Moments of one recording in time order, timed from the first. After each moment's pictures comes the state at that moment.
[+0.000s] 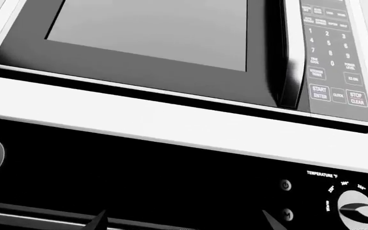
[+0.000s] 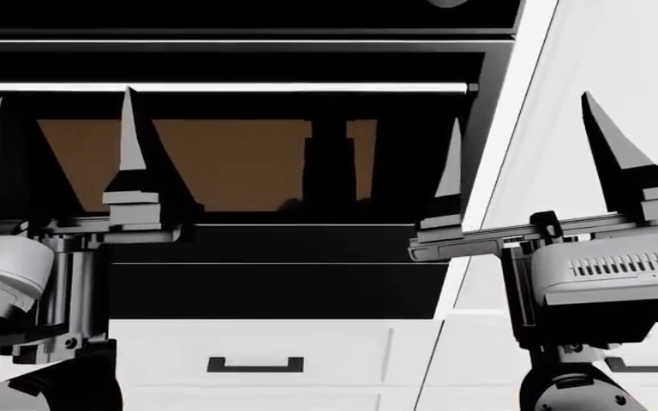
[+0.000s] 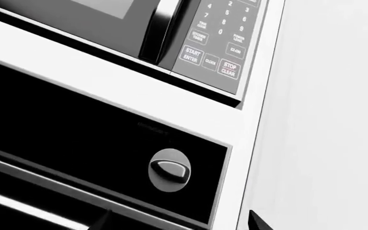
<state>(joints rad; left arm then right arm) -0.29 -0.23 0.04 0.77 -0.35 -0.26 -0.26 0.32 0.27 -0.22 -0.81 -0.19 0.43 0.13</state>
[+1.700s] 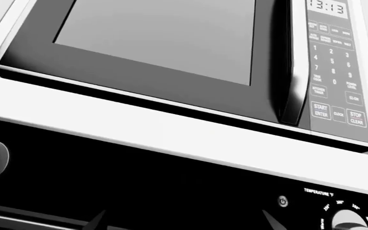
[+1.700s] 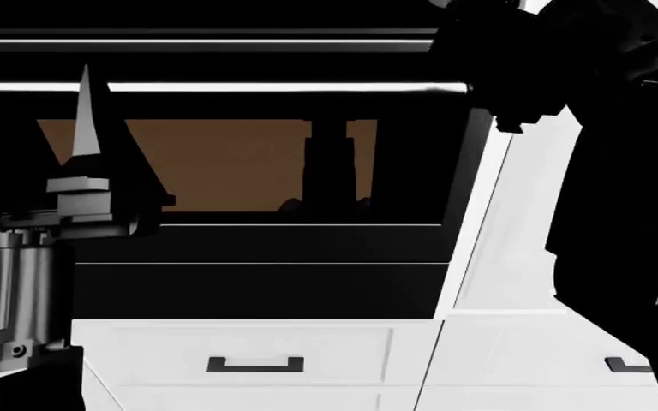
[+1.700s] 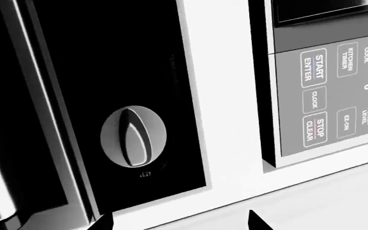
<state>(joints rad) -0.33 -0.33 -0.01 0.89 -0.56 -0.37 -0.39 1.34 0.56 -0.88 -0.47 -0.94 1.06 -0.89</state>
